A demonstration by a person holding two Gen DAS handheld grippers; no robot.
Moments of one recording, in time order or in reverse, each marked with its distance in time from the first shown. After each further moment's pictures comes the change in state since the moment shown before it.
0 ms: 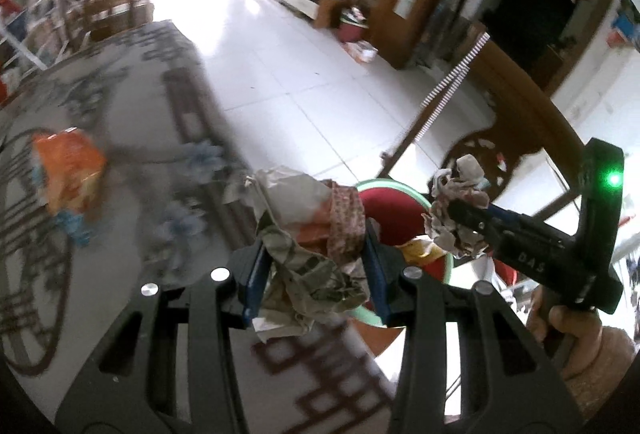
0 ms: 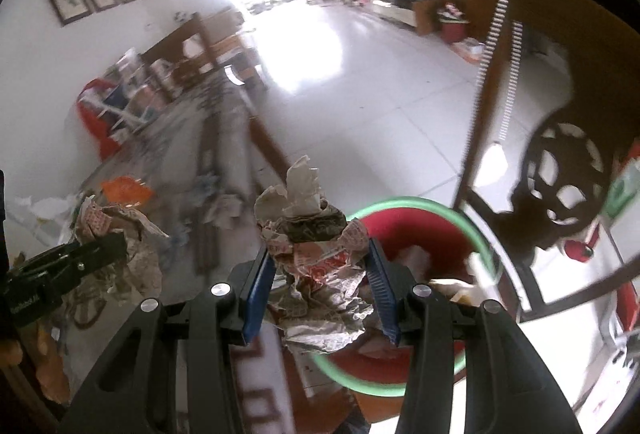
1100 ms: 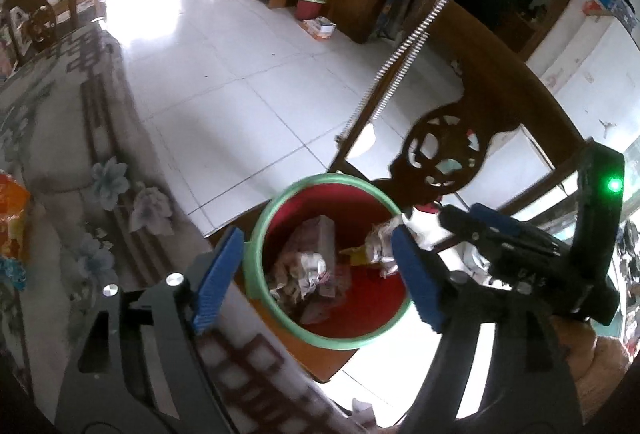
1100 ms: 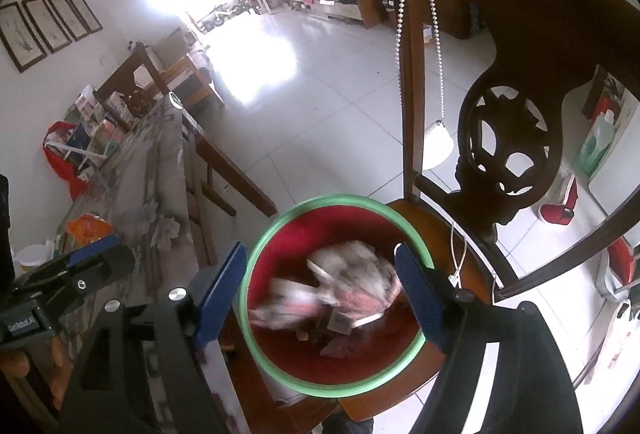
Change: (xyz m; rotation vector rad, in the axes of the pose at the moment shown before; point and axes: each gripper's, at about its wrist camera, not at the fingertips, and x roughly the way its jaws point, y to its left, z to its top) left arm 0.057 -0.046 0.022 0.072 0.076 -0.091; right arm -0.002 -0.063 0.003 0.140 -0.007 -0.076
